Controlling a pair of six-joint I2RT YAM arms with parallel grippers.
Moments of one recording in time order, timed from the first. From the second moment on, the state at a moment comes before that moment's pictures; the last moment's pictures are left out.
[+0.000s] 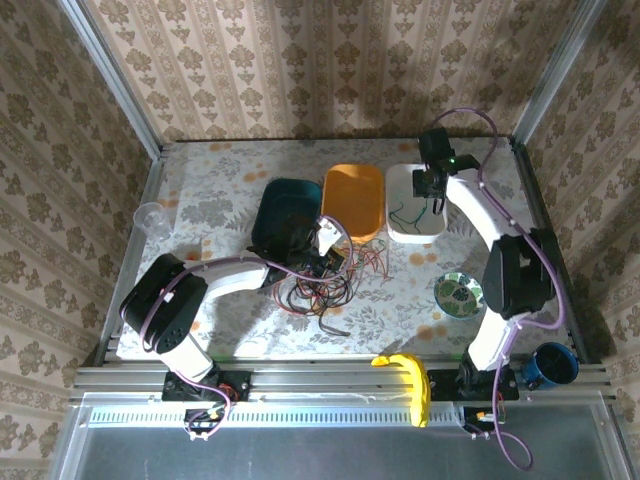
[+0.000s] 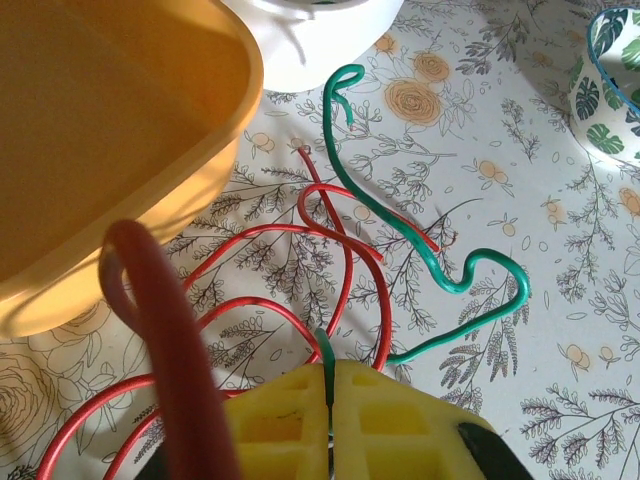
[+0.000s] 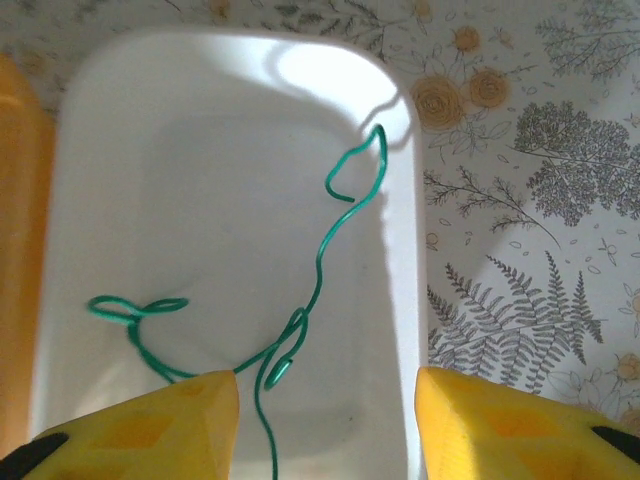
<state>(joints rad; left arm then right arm) -0.76 1.62 0.83 0.13 0.40 0.02 0.17 1.76 1.52 -0.74 0.27 0.16</state>
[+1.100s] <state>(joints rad) -0.78 1.63 0.85 0.14 0.40 0.03 0.41 1.60 1.15 -0.78 -0.39 0.26</state>
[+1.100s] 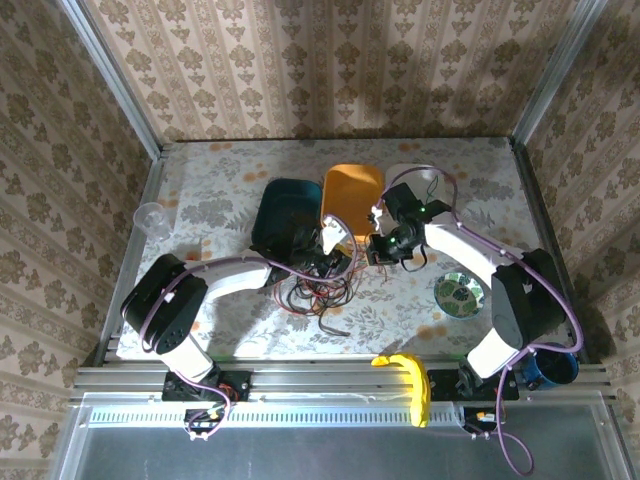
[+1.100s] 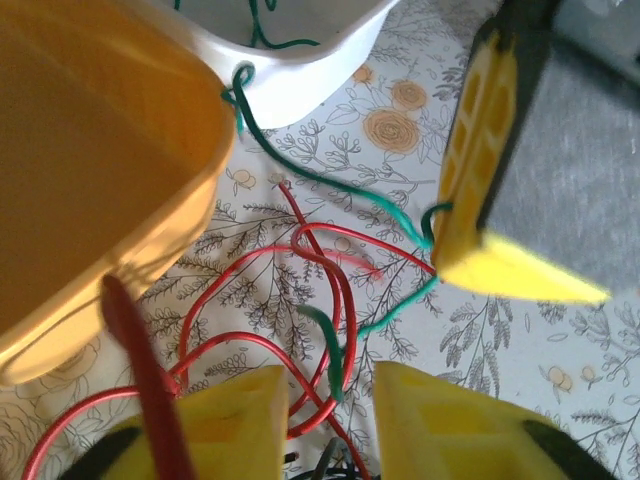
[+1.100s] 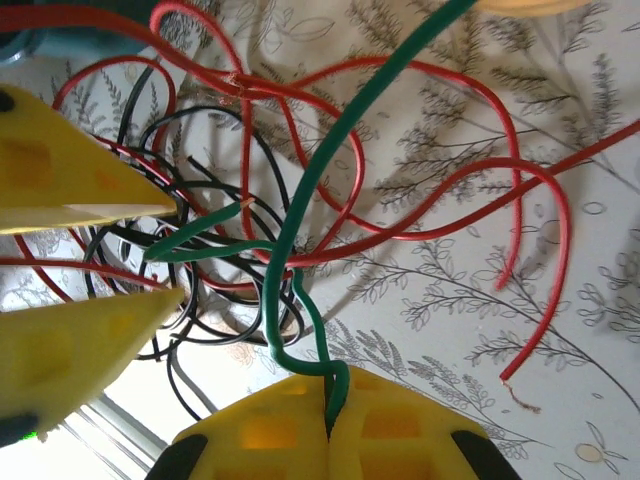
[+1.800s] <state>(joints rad) -0.81 1.75 0.98 0.13 0.42 0.08 0.32 1.54 1.14 -0.78 -0.57 0.36</state>
